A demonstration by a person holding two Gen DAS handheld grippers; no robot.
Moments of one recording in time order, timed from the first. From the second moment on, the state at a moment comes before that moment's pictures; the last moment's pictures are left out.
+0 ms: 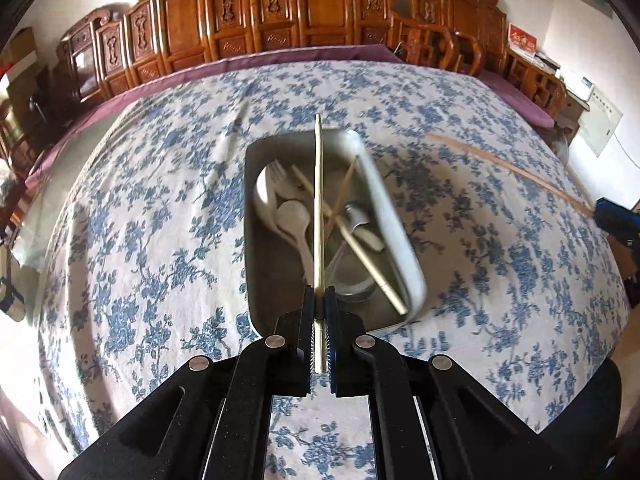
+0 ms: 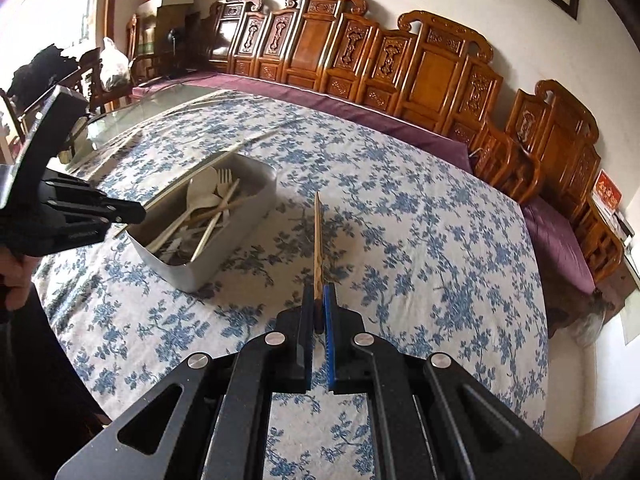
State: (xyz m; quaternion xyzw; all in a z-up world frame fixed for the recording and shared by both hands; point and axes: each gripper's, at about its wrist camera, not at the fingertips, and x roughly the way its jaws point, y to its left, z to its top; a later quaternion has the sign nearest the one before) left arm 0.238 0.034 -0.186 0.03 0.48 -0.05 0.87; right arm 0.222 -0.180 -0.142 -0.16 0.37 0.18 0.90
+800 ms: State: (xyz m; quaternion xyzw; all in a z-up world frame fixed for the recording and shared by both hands) left arm 0.255 0.052 -0.193 0.00 0.49 -0.05 0.87; right arm 0.226 -0.140 -0.135 -0.17 0.37 0.21 0.89
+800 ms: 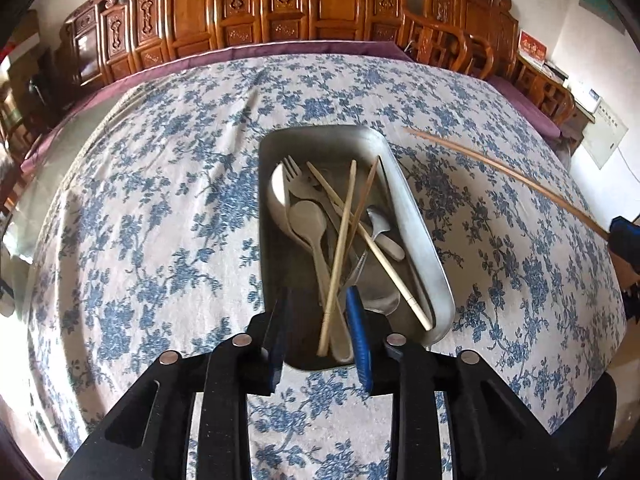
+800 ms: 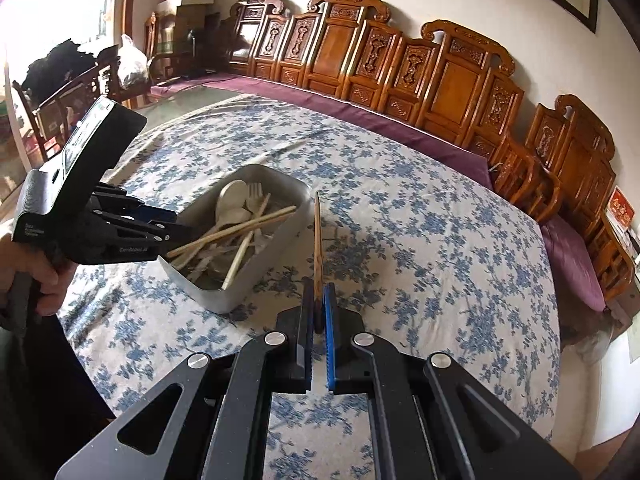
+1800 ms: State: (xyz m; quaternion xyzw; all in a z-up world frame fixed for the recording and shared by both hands) left arm 0.226 0.117 -0.162 -0.01 0.46 -0.04 0.89; right arm 0.271 -0.035 -0.174 -0.18 0.40 0.21 0.87
